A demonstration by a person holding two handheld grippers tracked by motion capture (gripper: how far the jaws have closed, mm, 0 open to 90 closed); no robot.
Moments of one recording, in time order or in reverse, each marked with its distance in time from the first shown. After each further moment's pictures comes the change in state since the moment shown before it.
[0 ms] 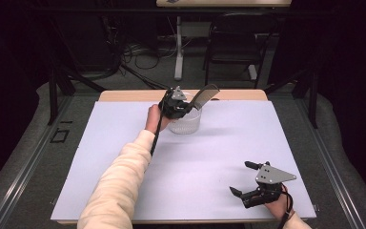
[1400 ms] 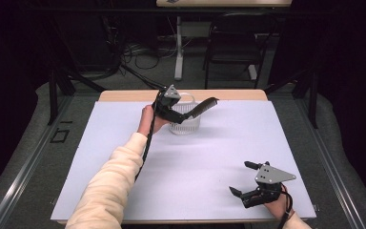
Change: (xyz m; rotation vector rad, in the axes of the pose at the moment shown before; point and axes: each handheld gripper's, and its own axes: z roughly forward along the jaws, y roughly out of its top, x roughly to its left) left arm -0.005 0.003 -0.038 -0.007 -0.030 -0.060; right arm 0.000 0.000 0.001 0.005 0.000 0.002
